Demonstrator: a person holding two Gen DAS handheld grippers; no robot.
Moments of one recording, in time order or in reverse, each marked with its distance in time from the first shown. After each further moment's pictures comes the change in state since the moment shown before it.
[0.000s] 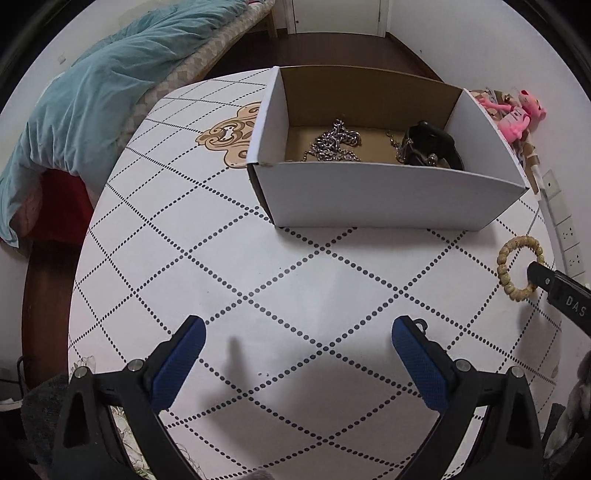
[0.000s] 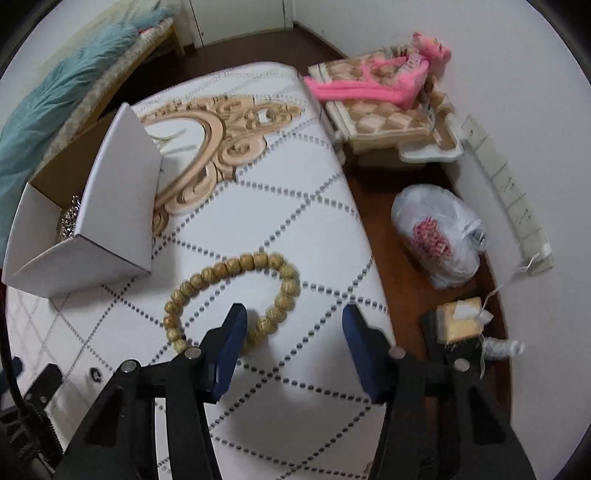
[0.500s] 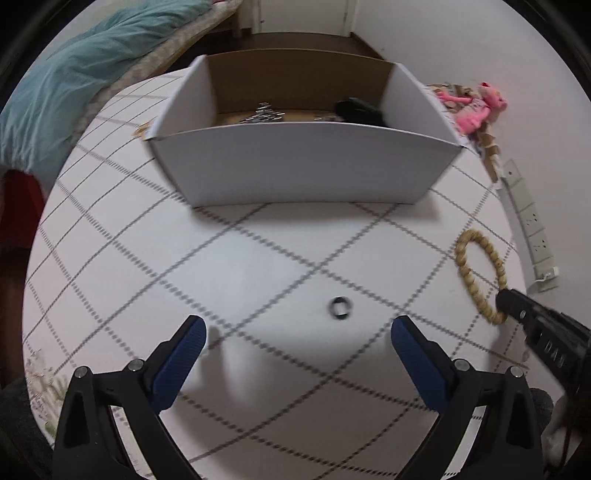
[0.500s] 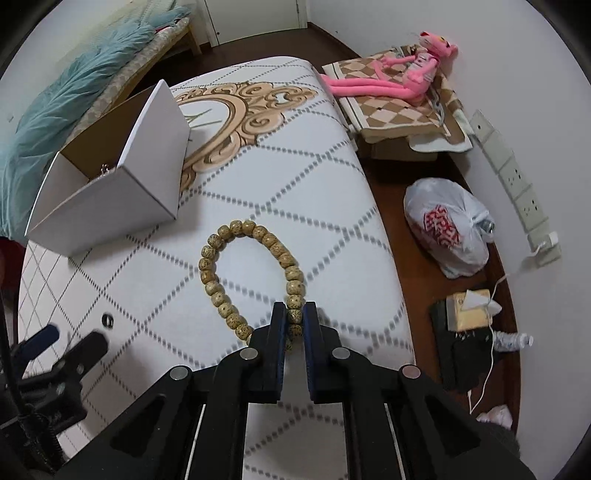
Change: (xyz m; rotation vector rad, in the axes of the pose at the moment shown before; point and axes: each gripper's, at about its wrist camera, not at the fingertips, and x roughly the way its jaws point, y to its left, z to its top) left arm 0.004 -0.041 -0.015 0.046 -0.008 -0.169; right arm -0.021 -0.013 -0.045 0.004 0.012 0.081
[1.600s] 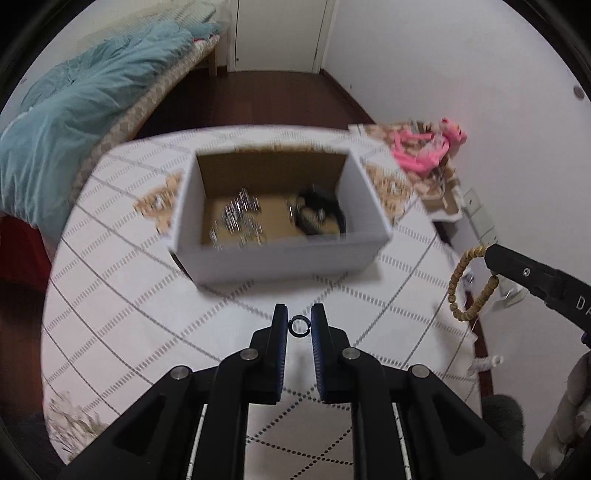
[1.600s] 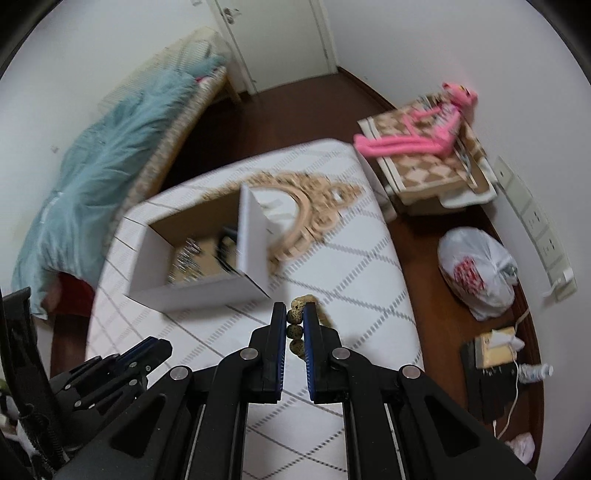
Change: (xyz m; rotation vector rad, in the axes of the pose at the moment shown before) left arm -0.076 0.016 0.036 0.036 -0.150 -0.112; right arm -0.105 0.029 0.047 -0.017 -0.199 0.217
